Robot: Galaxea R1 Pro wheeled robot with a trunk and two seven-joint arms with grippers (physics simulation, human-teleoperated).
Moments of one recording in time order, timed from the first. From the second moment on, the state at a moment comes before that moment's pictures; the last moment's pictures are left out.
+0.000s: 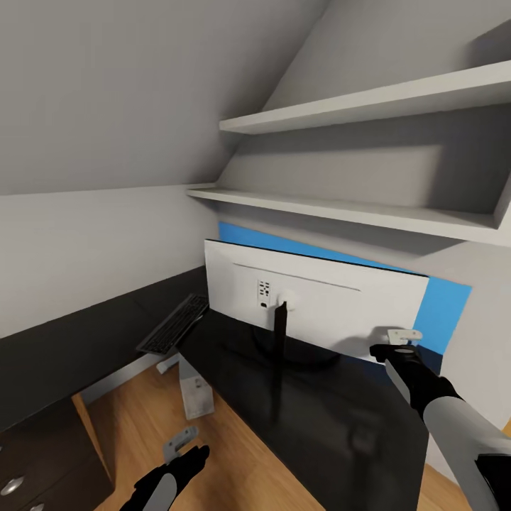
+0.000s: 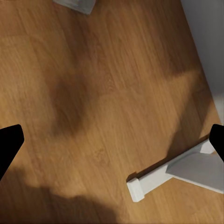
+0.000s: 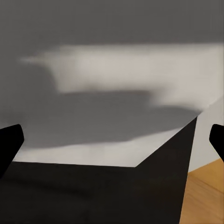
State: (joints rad) left arm -0.25 -0.04 -0.18 -0.88 0.76 0.29 0.34; right arm -0.85 -0.22 0.06 -0.47 -0.06 0.29 -0.22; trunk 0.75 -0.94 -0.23
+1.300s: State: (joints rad) left arm -0.25 -0.04 -0.18 -0.88 0.76 0.29 0.34; right arm -0.84 -0.22 0.06 -0.47 -0.06 0.29 -0.22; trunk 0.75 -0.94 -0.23
